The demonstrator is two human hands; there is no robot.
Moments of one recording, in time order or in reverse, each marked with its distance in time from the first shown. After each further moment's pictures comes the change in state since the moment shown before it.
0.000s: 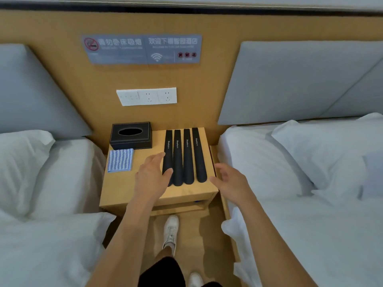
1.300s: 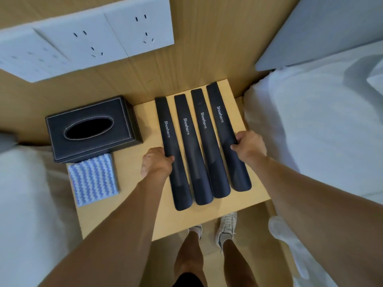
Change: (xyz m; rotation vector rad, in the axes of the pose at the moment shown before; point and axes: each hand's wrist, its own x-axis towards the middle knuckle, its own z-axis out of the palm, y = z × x) left_hand 0.318 -0.144 0.198 0.129 -0.479 -0.482; right_hand 0.352 0.092 0.147 -0.238 -0.004 0.463
